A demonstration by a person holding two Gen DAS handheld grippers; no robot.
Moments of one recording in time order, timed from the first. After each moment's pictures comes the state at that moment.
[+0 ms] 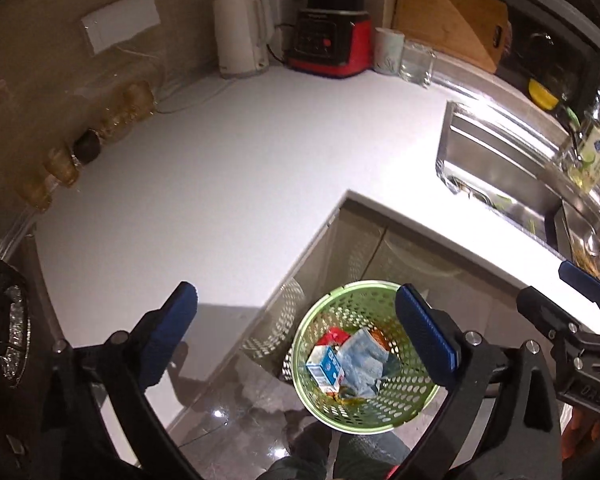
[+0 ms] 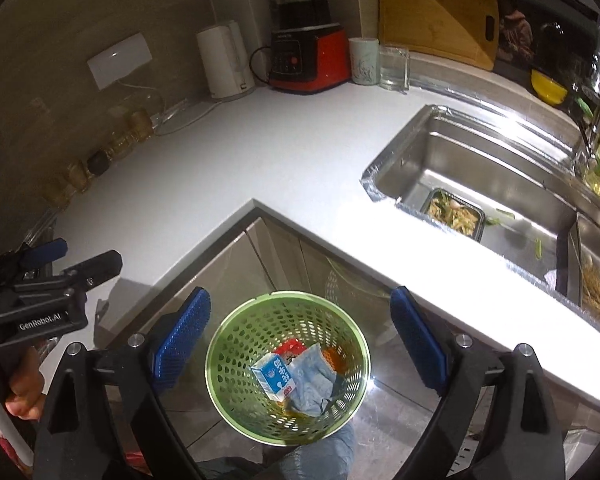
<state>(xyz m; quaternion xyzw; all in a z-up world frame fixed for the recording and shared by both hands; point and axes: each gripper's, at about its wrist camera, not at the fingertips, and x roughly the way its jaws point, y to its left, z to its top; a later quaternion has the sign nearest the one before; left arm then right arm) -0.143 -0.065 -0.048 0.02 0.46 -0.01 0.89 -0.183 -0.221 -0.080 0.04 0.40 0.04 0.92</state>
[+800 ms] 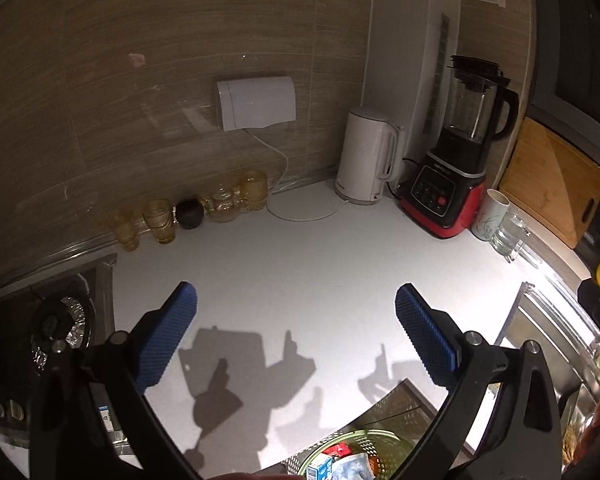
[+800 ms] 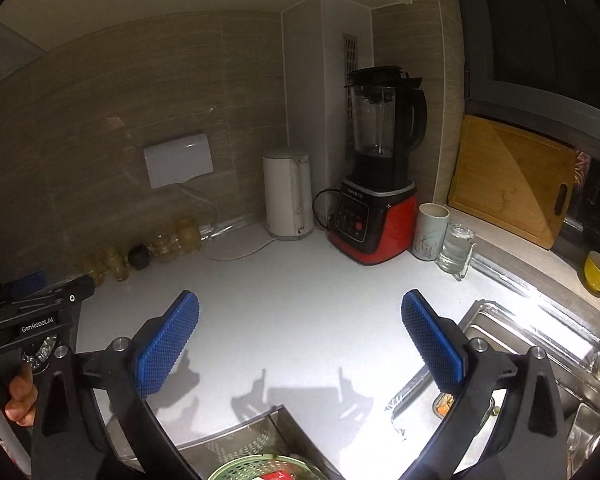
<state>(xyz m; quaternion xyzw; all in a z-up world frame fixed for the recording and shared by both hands) -0.074 0.004 0.079 -0.08 0.33 0.18 0.92 -0.045 -0.196 0.081 -0.03 0.24 0.15 0.96</state>
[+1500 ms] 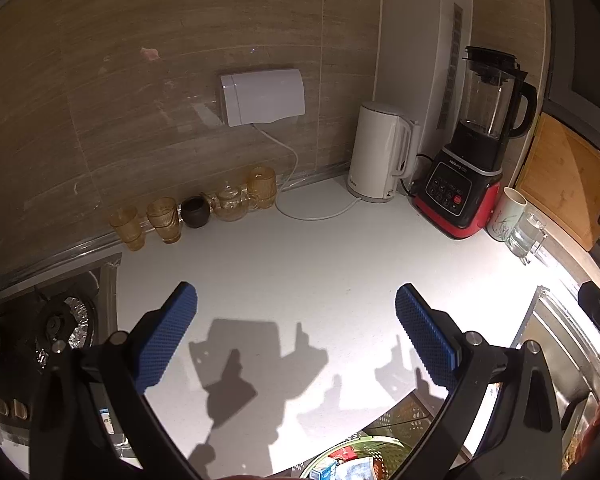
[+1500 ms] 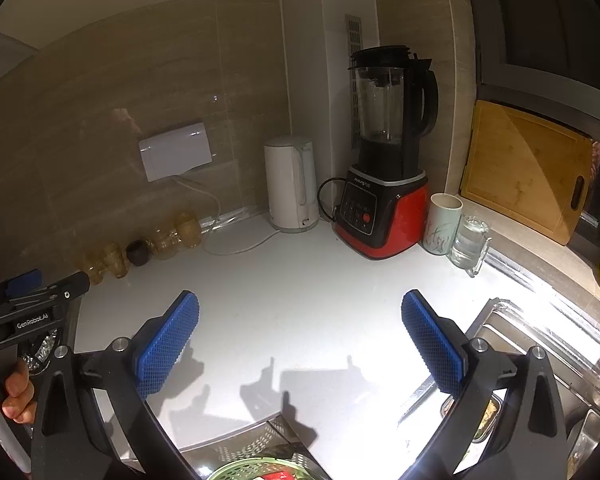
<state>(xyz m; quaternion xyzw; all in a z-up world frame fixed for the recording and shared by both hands) -0.050 0.004 0.072 -0.07 0.34 0.20 0.92 -0.015 -0.195 0.068 -0.02 0.26 0.16 0.95</state>
